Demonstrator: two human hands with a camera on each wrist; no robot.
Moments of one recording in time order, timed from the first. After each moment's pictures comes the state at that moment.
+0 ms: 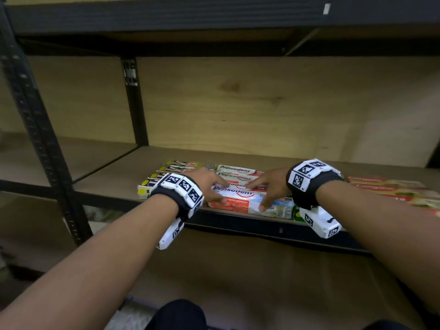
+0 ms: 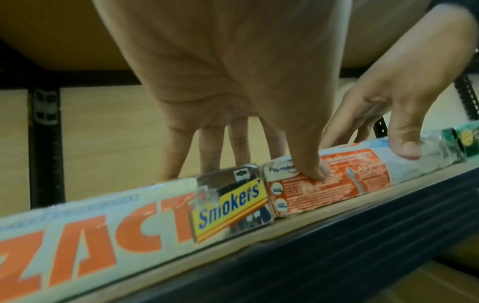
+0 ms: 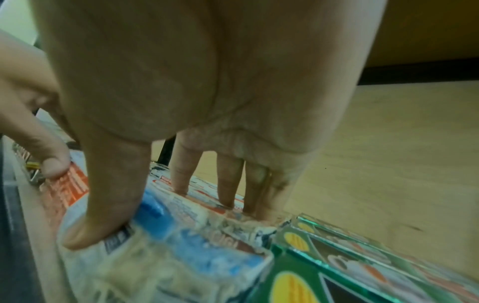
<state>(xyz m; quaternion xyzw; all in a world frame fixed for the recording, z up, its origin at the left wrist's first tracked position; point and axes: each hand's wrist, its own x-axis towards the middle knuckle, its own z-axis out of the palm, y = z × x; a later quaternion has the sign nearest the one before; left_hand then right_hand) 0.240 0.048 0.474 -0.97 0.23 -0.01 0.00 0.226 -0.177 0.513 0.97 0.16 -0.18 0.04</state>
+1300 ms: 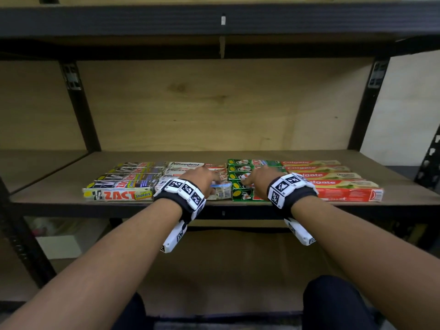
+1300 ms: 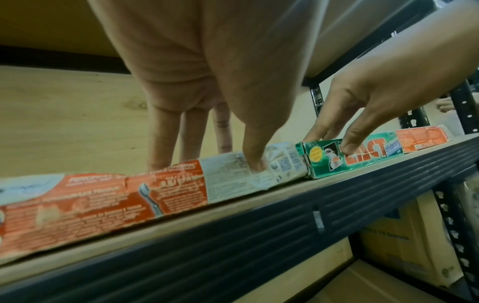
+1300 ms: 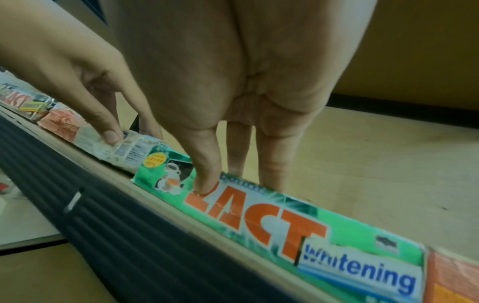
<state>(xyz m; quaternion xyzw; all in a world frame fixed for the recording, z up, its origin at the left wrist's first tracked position) 0.208 -0.086 0.466 -0.97 0.24 -0.04 0.02 0.164 -0.272 0.489 0.99 0.06 -0.05 0.12</state>
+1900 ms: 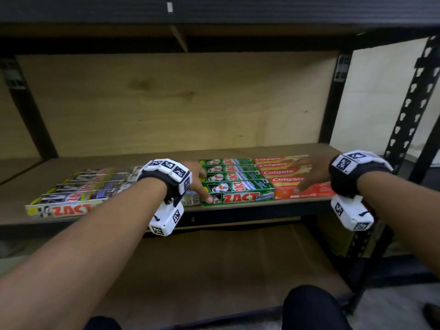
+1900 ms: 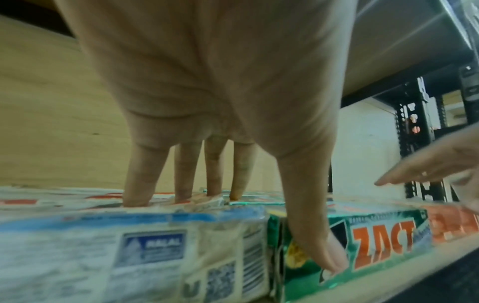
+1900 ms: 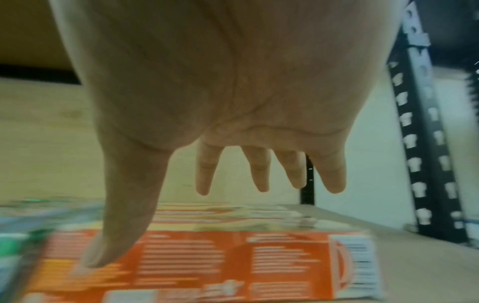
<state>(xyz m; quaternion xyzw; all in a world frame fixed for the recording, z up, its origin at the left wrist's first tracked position) 0.242 -0.145 0.491 -0.96 0.24 0.11 -0.01 0.131 -0.456 0.513 0.99 -0.12 -0.09 -0.08</state>
